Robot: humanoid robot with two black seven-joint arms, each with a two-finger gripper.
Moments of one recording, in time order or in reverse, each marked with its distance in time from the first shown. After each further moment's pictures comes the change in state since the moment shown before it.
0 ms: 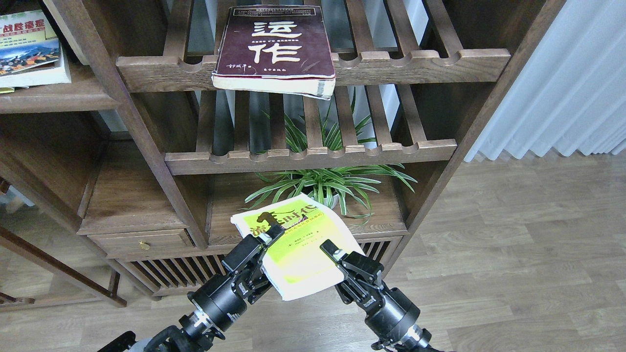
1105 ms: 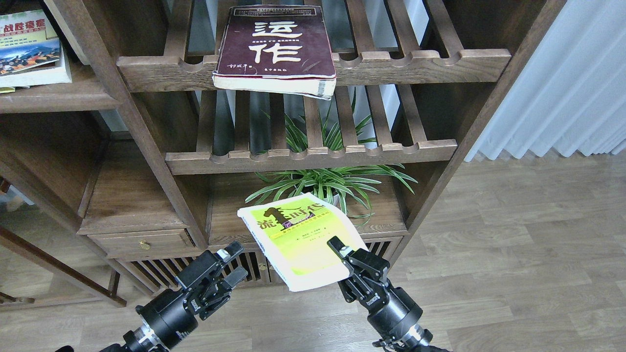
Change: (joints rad) left arm 0.083 0.120 0.021 -0.160 -0.027 0.000 0.009; right arm -0.007 0.001 0.001 -0.037 0.000 -0.001 -0.002
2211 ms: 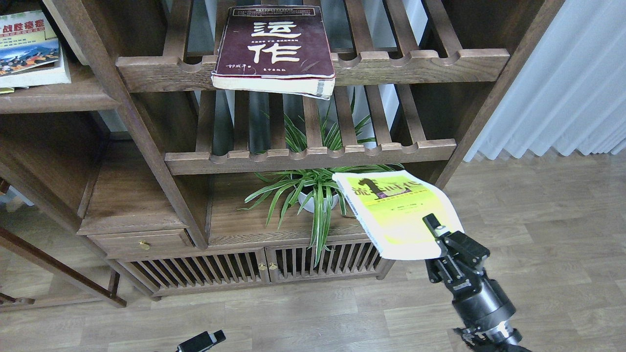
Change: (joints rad) left arm -0.093 0.112 0.204 0.487 0.150 0.000 0.022; right arm -0.081 -0.123 0.214 0.156 0.125 0.001 0.000
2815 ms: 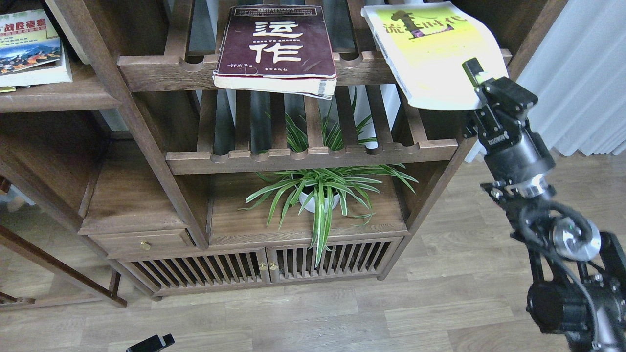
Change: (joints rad) left arm 0.006 0.126 0.017 0.185 0.017 0.000 0.012; right arm 0.160 -0.079 0.300 0.064 0.078 -0.064 0.000
